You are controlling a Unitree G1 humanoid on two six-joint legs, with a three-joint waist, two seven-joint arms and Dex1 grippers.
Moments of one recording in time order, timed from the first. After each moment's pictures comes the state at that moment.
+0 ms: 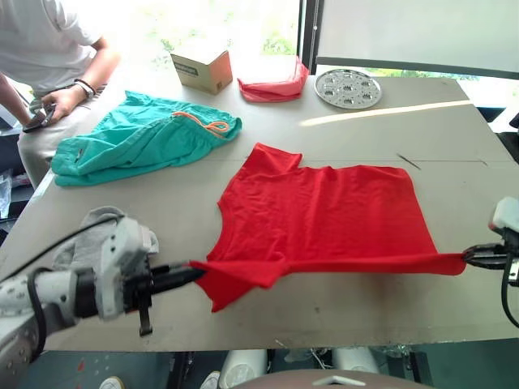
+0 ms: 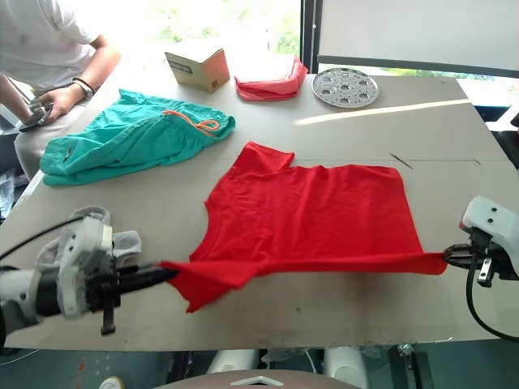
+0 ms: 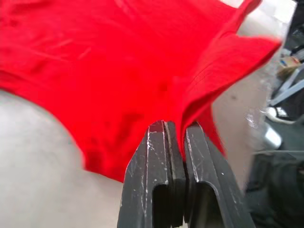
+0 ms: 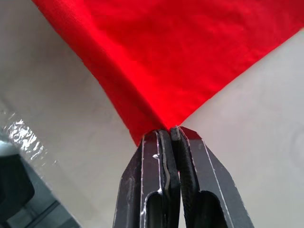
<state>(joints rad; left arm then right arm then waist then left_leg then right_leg) 0.26 1.00 0.45 -0.54 -0.82 0.74 -0.99 0.07 -1.25 -0.34 -0.34 0.32 0.78 1.26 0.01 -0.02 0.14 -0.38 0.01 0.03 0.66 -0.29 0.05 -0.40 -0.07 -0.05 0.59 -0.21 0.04</state>
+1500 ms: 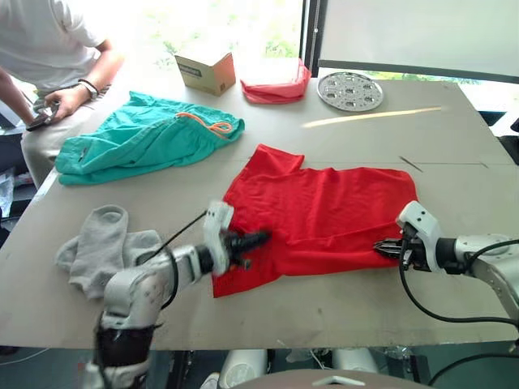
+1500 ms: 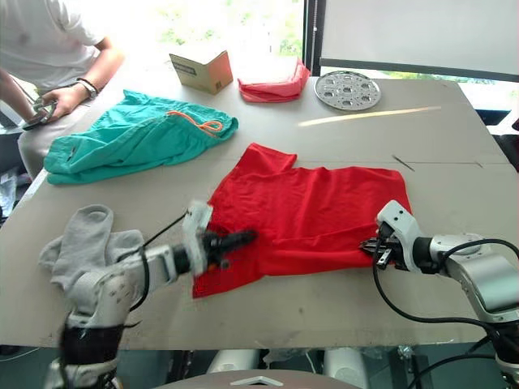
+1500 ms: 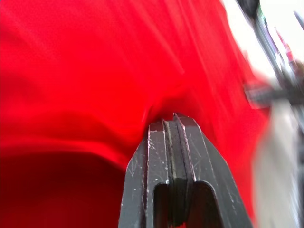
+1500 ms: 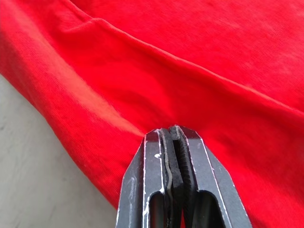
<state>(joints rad) -0.24 0.36 0.20 -0.17 -0.81 0.99 -0.39 -0.12 -0.82 0.01 -0.35 0.39 0.90 0.86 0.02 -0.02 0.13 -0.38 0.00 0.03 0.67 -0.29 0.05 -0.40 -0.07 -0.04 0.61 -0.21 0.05</state>
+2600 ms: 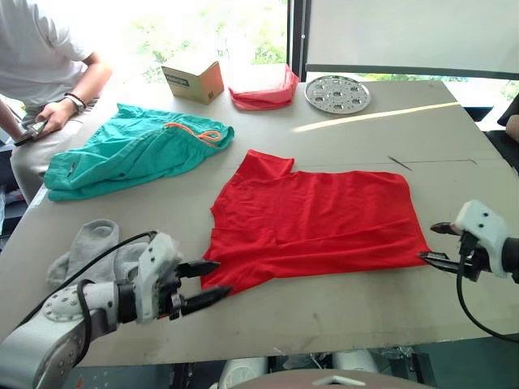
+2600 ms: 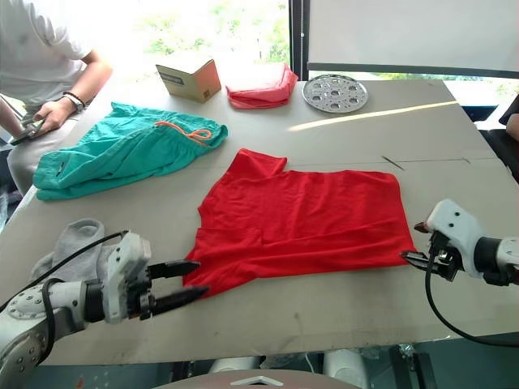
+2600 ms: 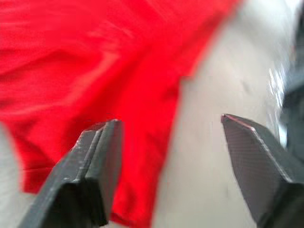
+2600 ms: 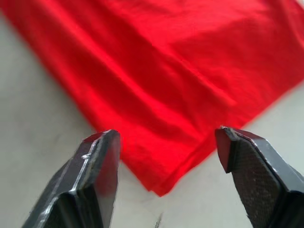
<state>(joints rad) 0.41 0.91 0.23 -0.58 -0.61 0.50 -1.00 0.12 -1.10 -0.17 -0.34 0.29 0.47 1.02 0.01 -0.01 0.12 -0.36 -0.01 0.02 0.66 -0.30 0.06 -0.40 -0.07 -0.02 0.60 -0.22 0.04</state>
